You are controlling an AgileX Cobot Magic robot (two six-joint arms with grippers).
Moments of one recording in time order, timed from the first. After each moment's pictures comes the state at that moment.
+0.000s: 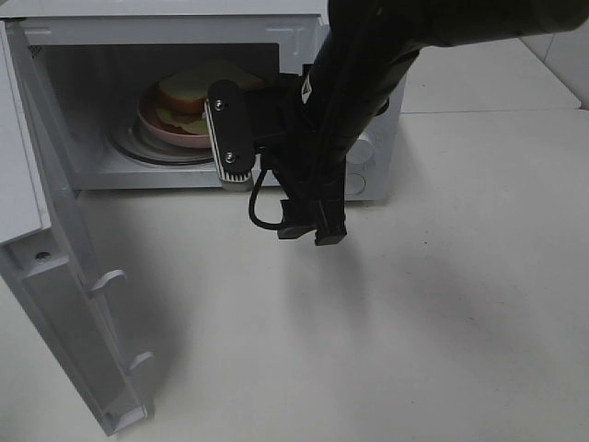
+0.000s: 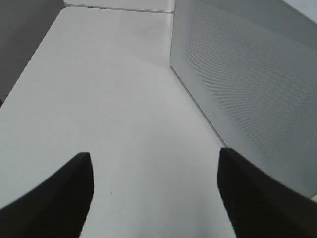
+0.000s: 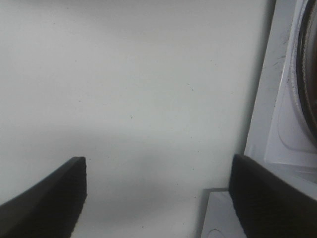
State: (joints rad) left arm 0.14 0.00 -0.52 -0.11 1.08 0.06; right arm 0.71 1.88 -1.36 0.03 0.63 -1.14
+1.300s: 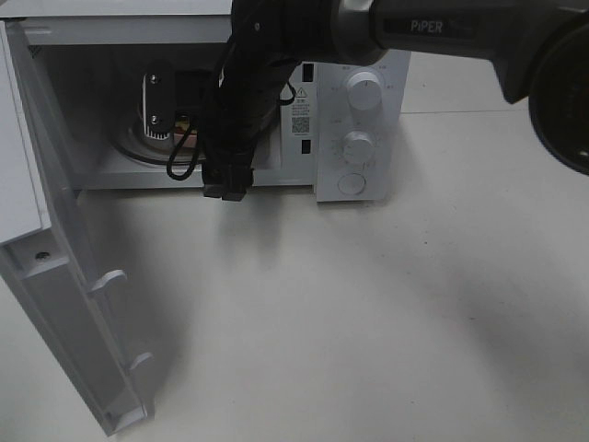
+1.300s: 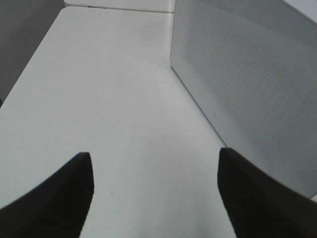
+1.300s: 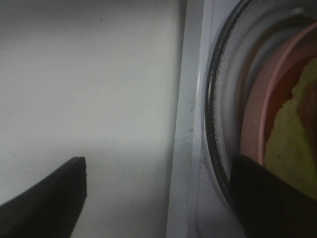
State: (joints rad) left arm 0.14 0.00 -0.52 -0.11 1.08 0.06; right arm 0.69 2.34 -1.97 0.10 0.67 -1.12
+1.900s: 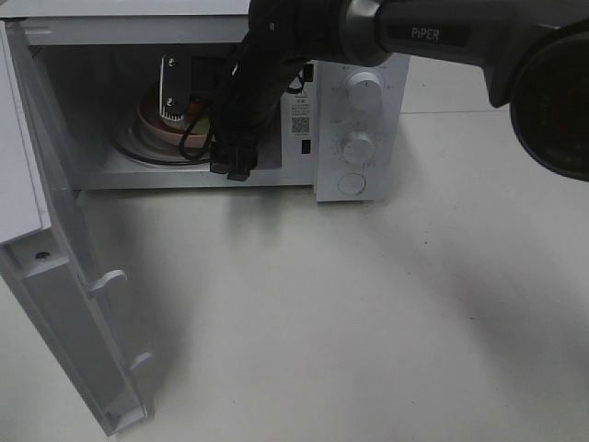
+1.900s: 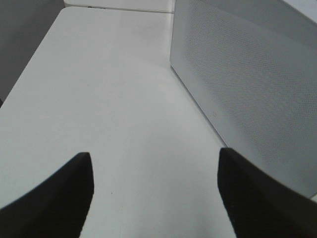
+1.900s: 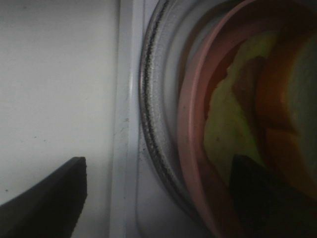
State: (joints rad) left arm 0.14 0.00 -0.52 -0.11 1.08 0.06; right arm 0.64 2.38 -2.02 0.10 0.59 -1.12
